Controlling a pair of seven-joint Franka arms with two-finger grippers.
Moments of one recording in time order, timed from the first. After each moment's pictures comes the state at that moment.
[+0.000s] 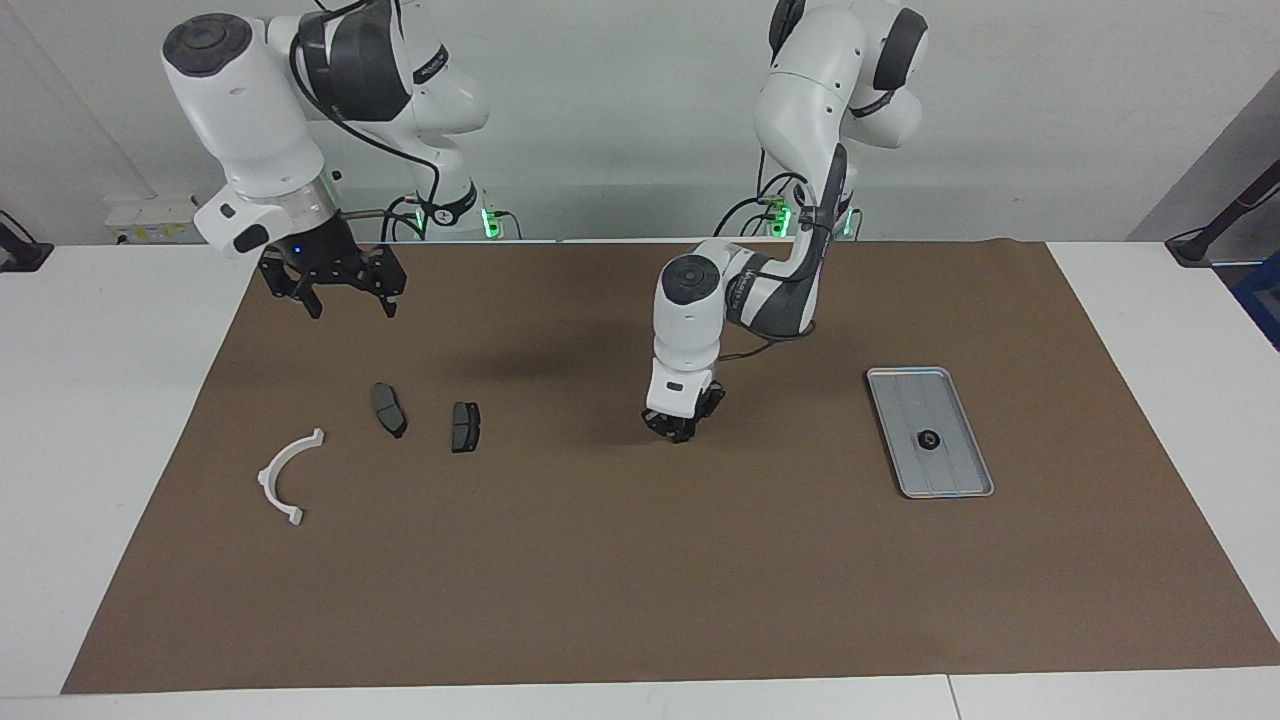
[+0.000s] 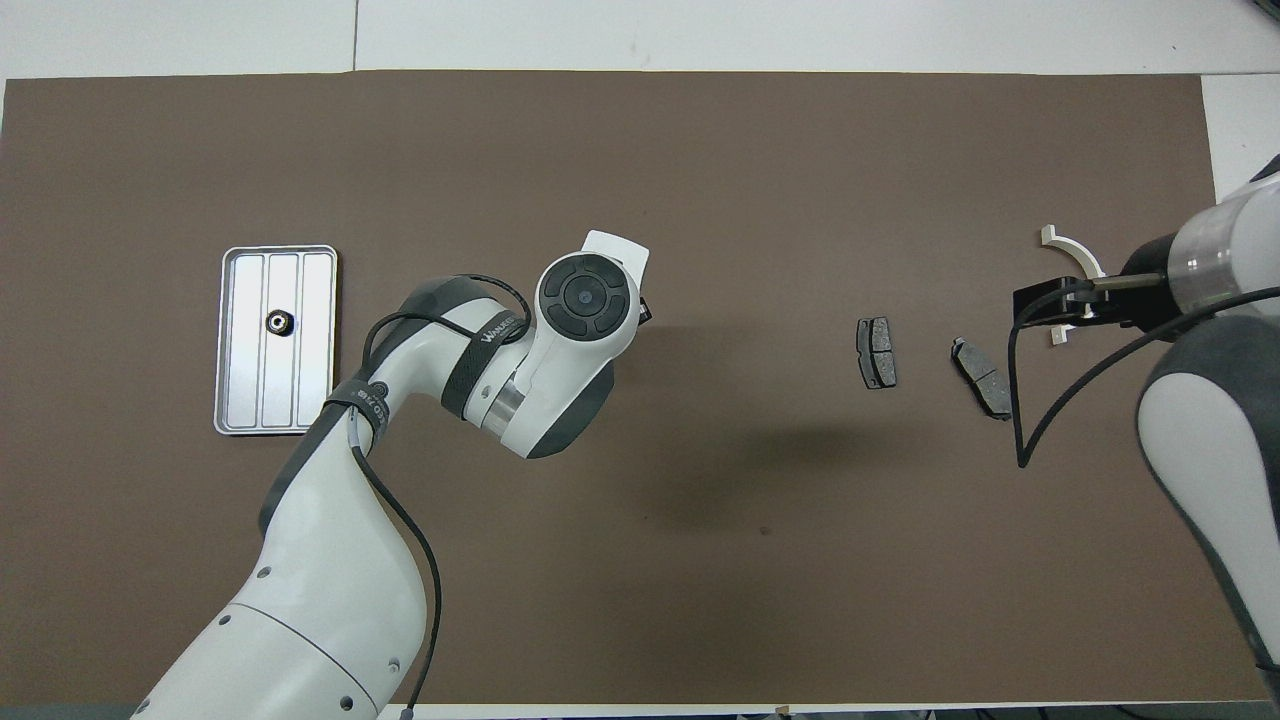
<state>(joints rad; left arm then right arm) -0.65 0.51 0.00 -1.71 0.08 2.27 -1.06 0.04 -0.05 0.02 -1.86 0.00 1.83 0.09</state>
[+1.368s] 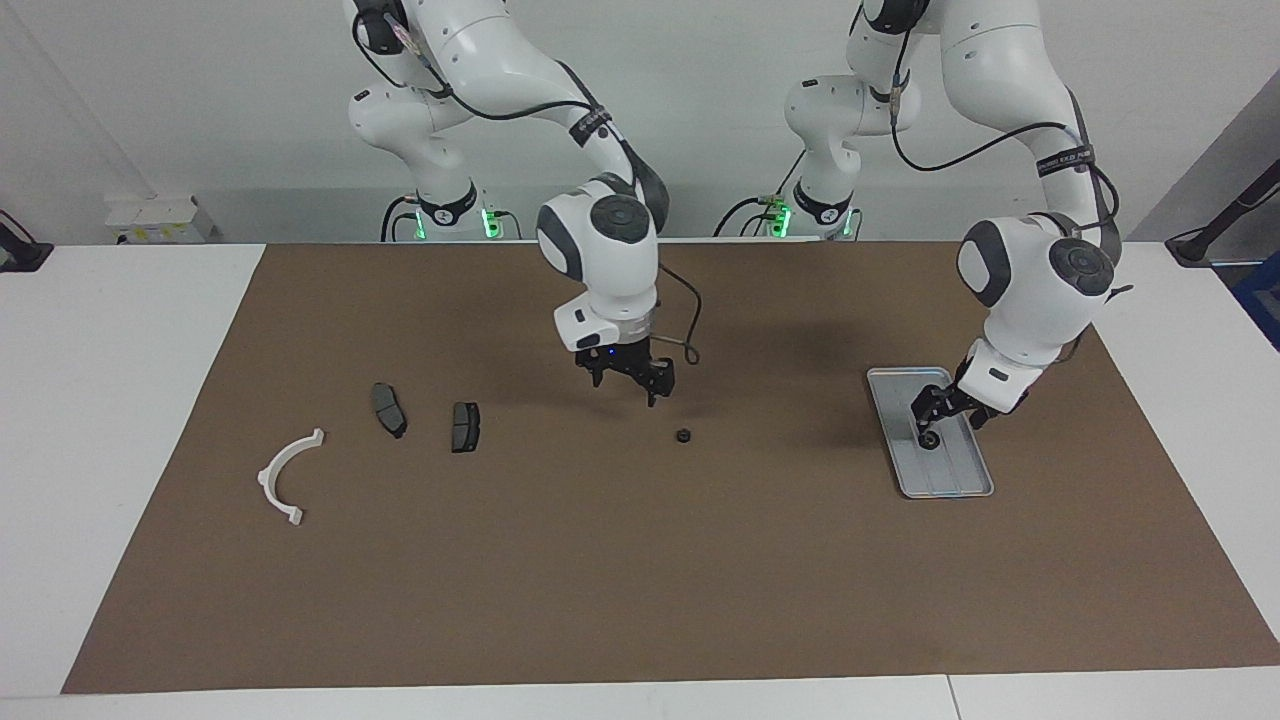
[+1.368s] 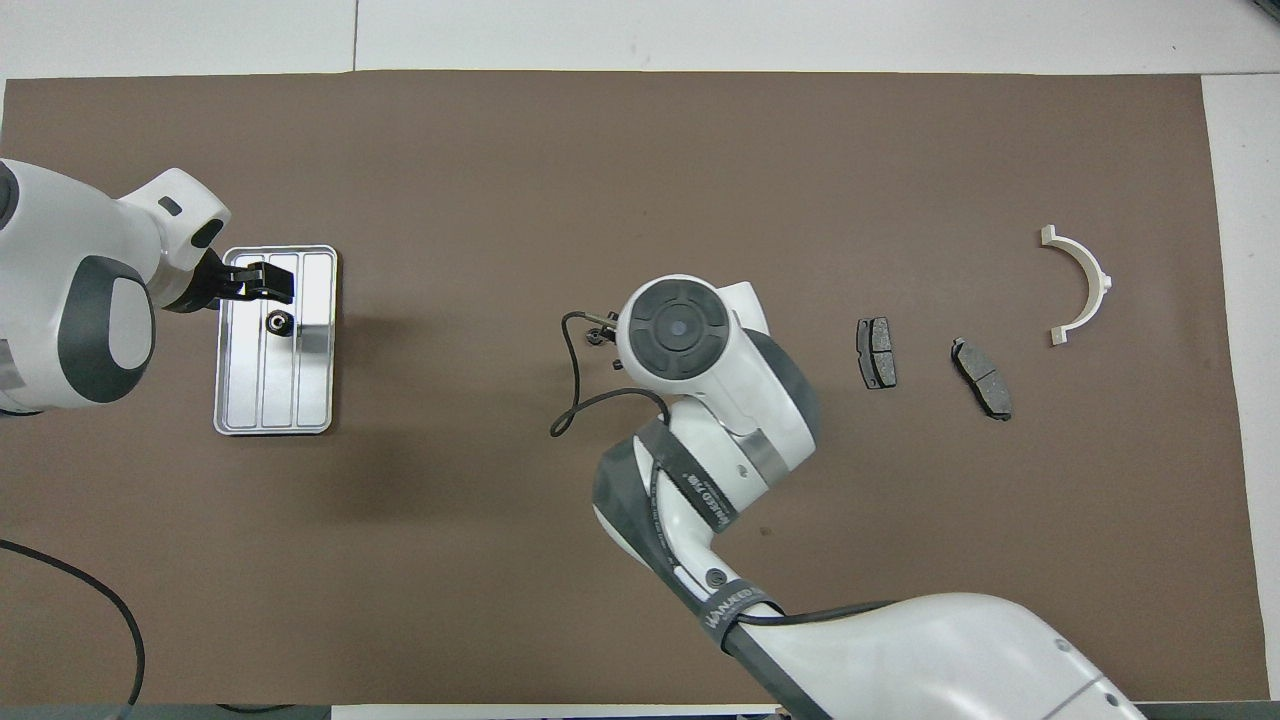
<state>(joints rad) -0.03 0.27 0.03 -1.91 -0.03 2.23 0.01 0.60 0.45 0.03 -1.69 -0.10 2.19 1.16</state>
